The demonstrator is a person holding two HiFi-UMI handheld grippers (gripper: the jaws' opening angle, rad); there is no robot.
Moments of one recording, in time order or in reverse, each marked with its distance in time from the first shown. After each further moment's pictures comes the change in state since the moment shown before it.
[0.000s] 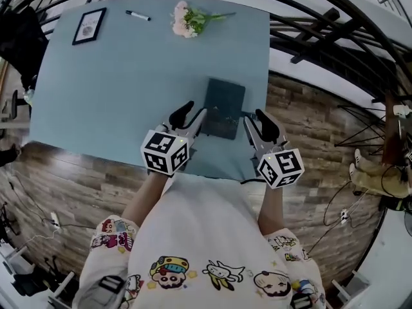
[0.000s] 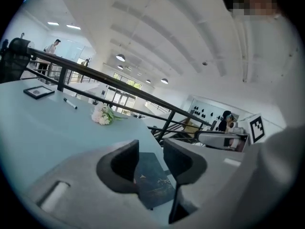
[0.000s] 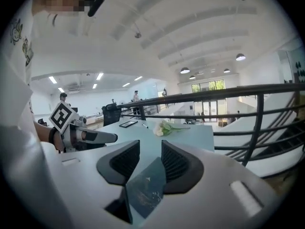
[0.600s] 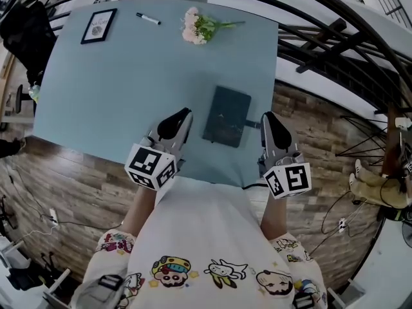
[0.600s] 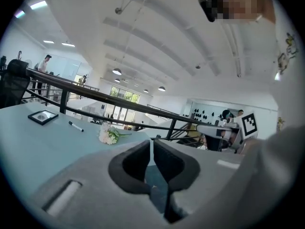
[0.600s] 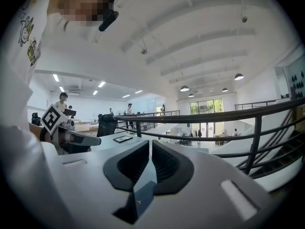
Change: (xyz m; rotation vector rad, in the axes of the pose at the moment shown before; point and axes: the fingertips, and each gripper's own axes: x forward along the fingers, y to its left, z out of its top) left arm -0.053 0.011 0.054 0.120 -0.124 0.033; right arm -0.008 0.006 0.074 -0.102 -0.199 -0.048
